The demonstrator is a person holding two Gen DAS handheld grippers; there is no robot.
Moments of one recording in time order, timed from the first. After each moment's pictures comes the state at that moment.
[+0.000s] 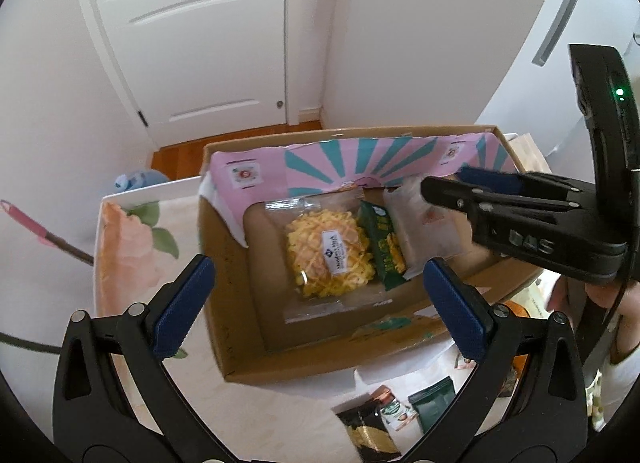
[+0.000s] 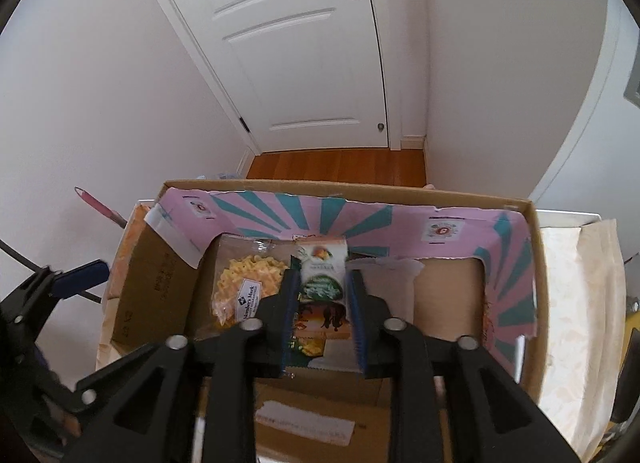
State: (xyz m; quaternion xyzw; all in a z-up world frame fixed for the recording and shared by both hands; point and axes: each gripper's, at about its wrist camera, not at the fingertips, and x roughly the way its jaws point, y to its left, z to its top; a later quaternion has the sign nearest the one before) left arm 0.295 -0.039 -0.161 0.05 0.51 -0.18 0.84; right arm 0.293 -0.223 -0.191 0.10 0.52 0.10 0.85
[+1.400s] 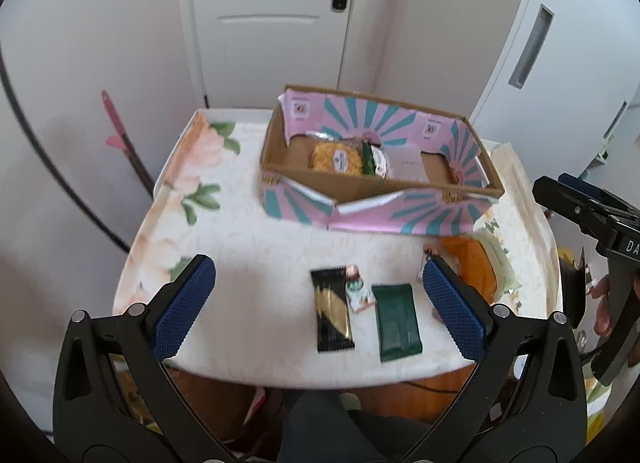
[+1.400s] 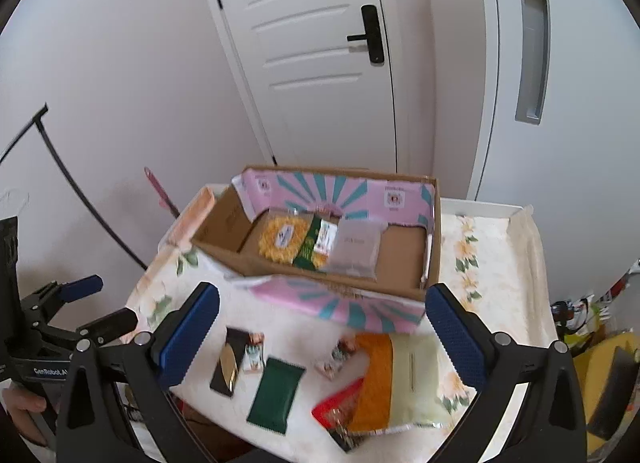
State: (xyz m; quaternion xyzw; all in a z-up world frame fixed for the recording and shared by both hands) left arm 0.087 -0.002 -0.112 -0.02 0.46 -0.07 0.89; right arm 0.107 -0.268 -0.099 0.06 0.41 0.14 0.90
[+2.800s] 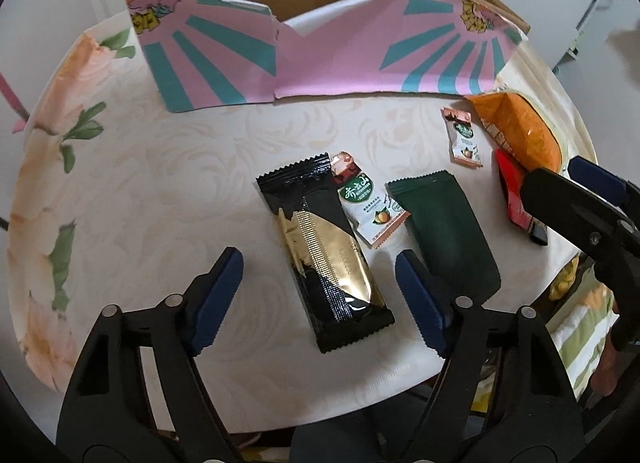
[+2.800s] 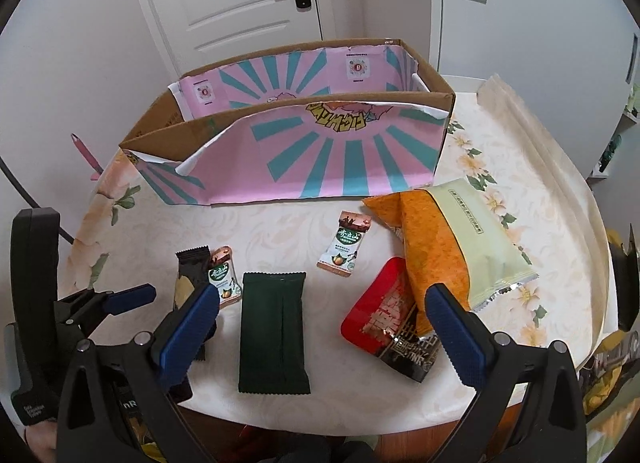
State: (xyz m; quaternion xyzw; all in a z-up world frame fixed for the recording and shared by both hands) left arm 0.117 -0.030 -0.282 0.06 0.55 -0.21 0.80; right arm 0.056 -0.202 -0.223 0.09 0.48 -0.01 0.87
